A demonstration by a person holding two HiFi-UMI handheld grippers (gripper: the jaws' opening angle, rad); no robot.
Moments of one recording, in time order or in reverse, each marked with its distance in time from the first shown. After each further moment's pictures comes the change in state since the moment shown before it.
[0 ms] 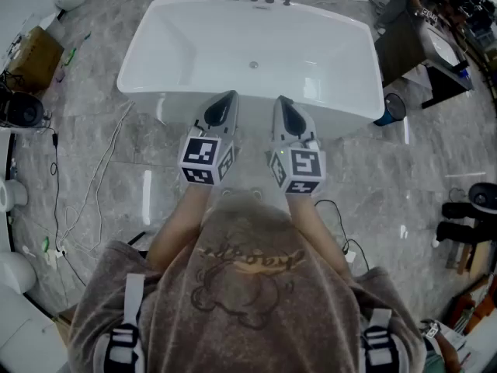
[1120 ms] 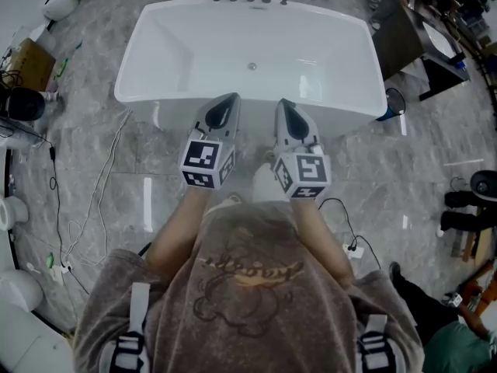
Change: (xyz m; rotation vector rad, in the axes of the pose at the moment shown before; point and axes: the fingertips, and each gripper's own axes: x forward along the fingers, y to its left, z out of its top) left arm 0.006 0.042 -0.006 0.021 0.006 -0.080; right arm 0.029 0.027 -0.008 0.023 -0.030 -0.028
